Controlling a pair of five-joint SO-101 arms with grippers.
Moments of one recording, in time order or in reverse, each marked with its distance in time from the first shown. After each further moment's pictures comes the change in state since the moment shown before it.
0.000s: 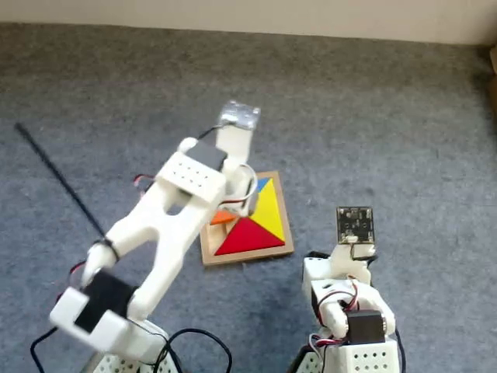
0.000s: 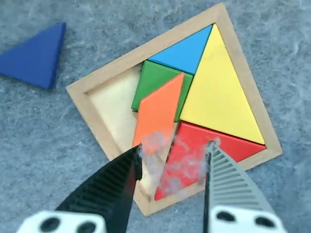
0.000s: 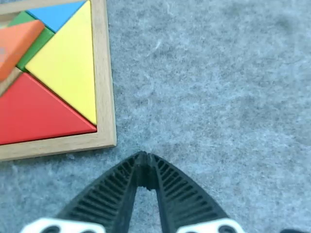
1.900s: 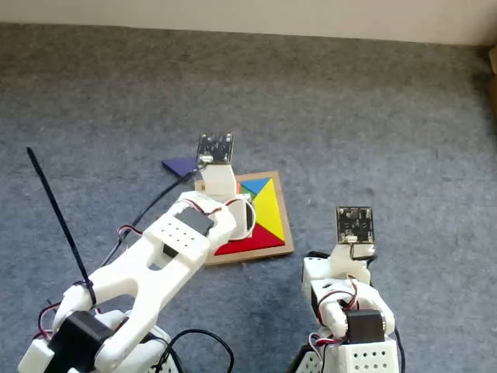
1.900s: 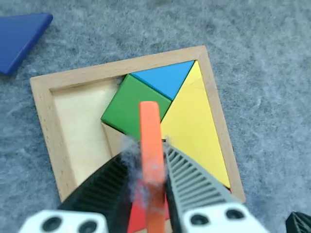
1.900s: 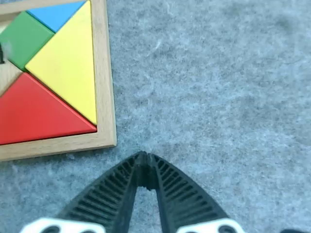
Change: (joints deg) left arm 4.0 -19.2 37.3 -41.7 20.5; right arm 0.0 0.0 0.0 0.0 0.0
